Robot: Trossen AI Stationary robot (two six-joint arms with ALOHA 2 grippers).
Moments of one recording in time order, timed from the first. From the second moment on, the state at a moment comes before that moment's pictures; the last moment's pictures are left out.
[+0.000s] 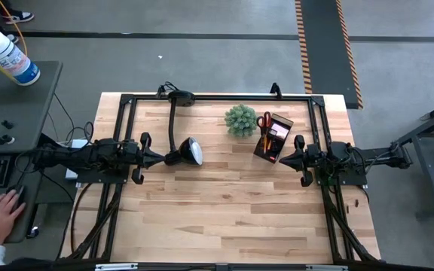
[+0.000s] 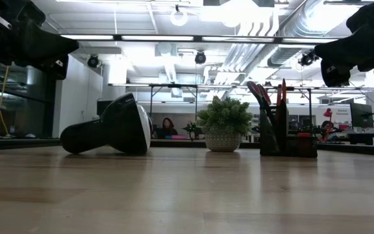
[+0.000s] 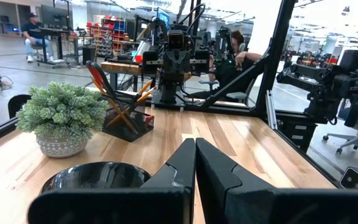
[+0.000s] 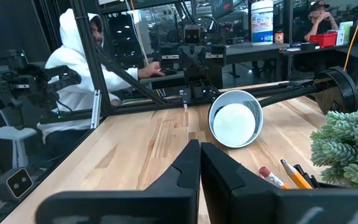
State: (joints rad) left arm 0.06 0.01 0.01 0.02 -0.02 -0.11; right arm 0.10 0.02 0.01 0.02 0.05 0.15
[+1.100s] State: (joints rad) left arm 0.06 0.01 0.01 0.02 -0.02 -0.11; right arm 0.10 0.02 0.01 0.02 0.05 0.15
